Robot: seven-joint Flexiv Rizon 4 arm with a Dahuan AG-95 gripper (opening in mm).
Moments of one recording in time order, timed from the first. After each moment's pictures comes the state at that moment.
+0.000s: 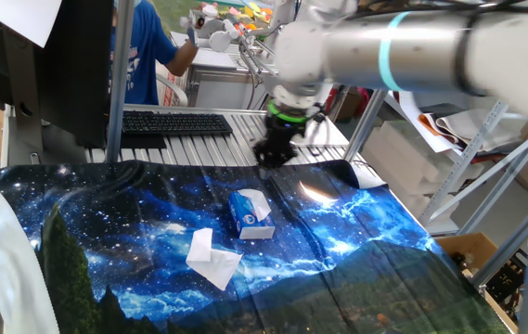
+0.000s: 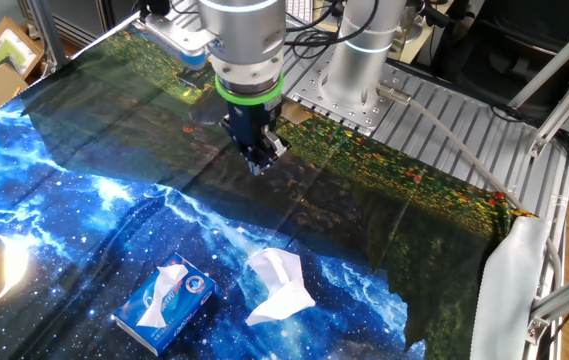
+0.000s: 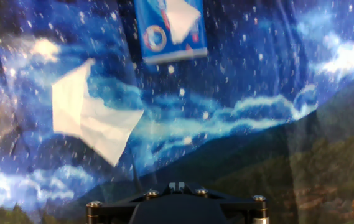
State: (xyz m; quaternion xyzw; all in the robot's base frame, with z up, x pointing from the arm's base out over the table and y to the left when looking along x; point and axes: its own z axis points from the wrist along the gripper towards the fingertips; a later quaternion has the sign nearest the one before) arm 0.709 -0.006 0.167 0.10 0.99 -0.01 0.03
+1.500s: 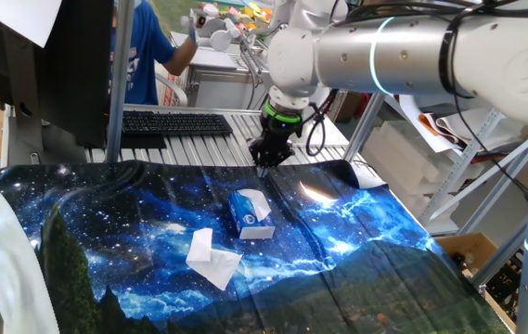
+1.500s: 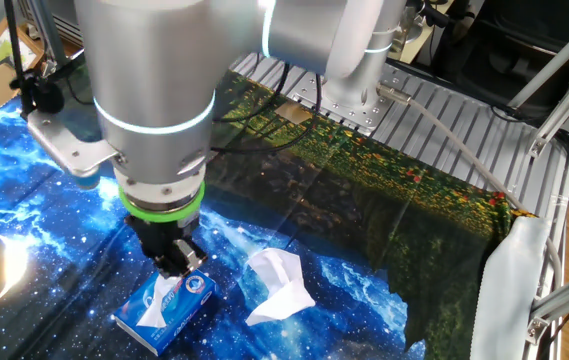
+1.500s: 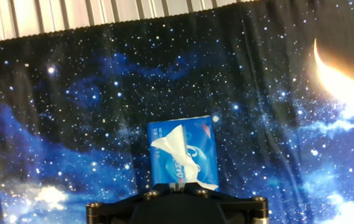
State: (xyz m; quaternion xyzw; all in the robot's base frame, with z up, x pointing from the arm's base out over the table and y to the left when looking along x) arm 0.712 -0.009 0.173 0.09 1.00 -0.01 0.03
